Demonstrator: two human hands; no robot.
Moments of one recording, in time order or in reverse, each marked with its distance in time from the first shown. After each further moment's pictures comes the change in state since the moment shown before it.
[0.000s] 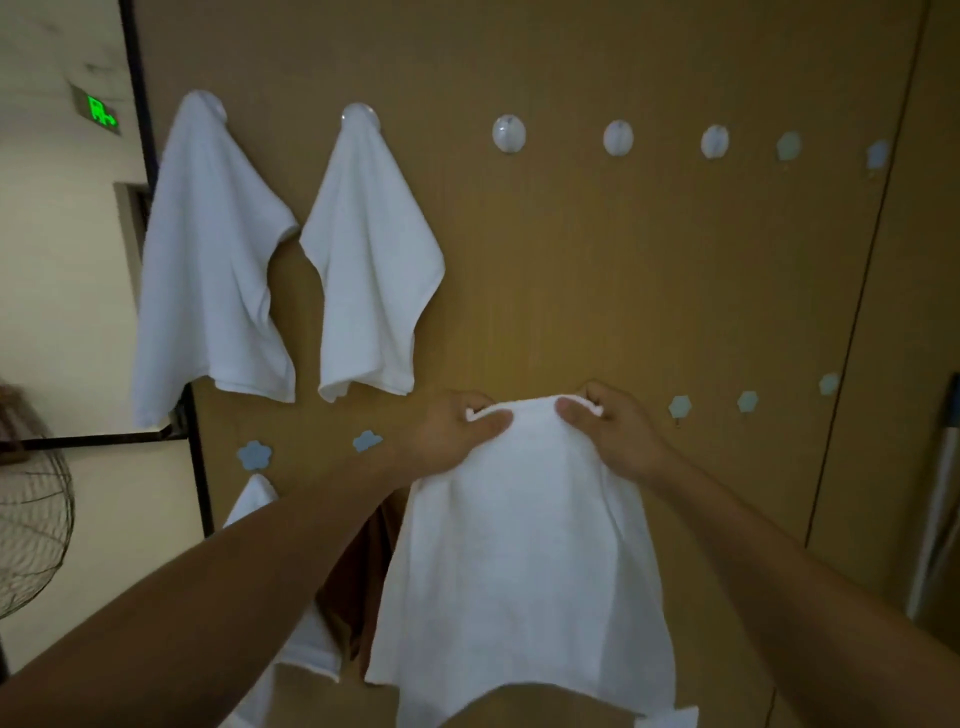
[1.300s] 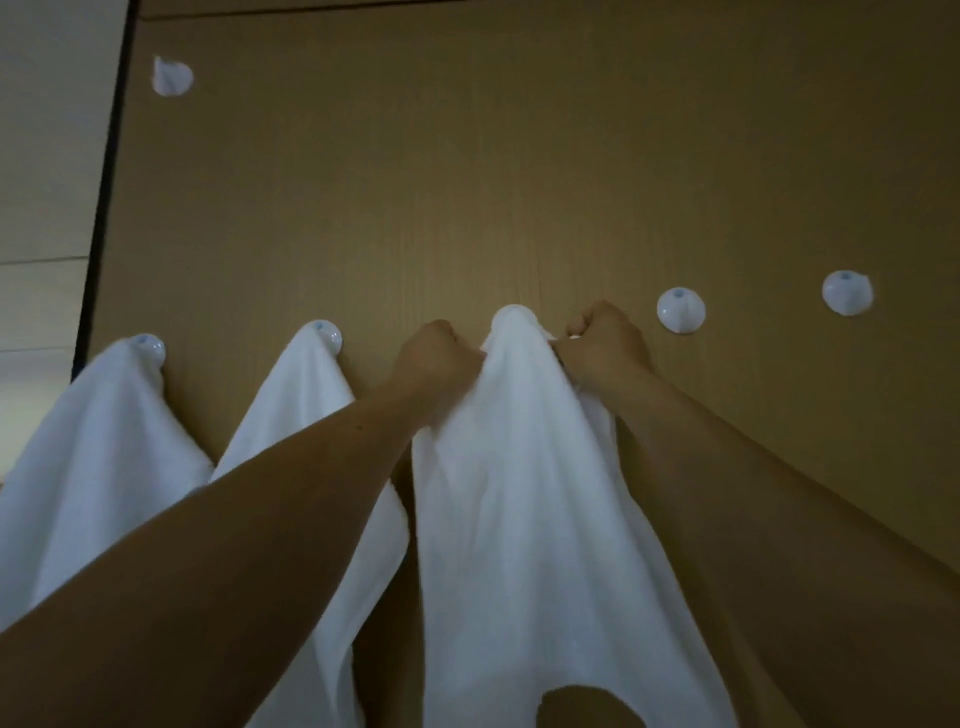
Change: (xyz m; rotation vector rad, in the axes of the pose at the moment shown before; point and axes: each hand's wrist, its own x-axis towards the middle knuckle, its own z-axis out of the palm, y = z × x) left_hand 0.346 0.090 -0.154 0.302 0.732 0.046; right_hand 0.409 -0.058 -0.057 0.082 0.355 -0.159
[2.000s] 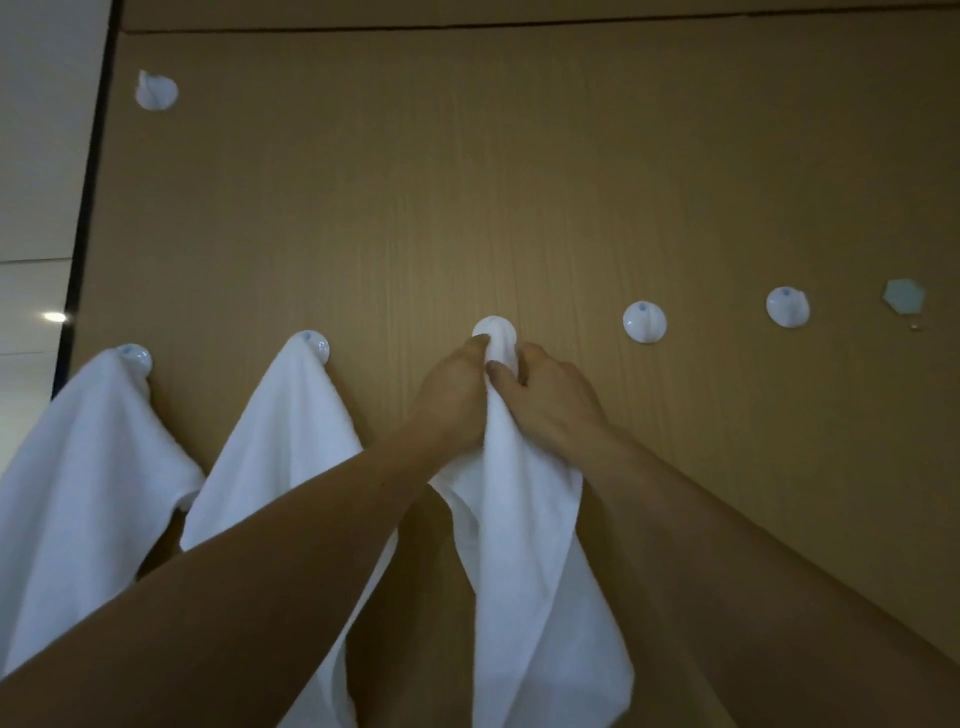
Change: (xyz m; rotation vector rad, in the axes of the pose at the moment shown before) left_hand -0.049 0.019 0.012 -0.017 -0.062 0.325; right_hand -0.060 -0.010 0.009 -0.152 -0.116 -0.255
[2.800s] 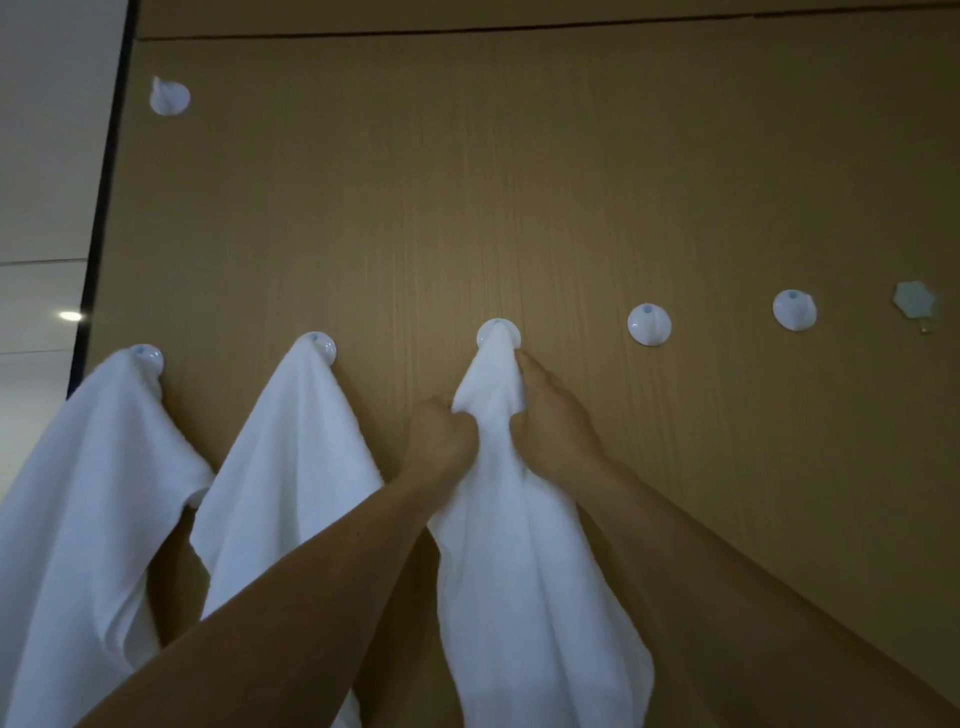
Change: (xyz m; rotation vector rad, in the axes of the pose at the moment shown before) left_hand -0.036 -0.012 0.013 -0.406 0.081 -0.458; right_hand -0.015 -0.026 0.015 0.433 0.044 0.445
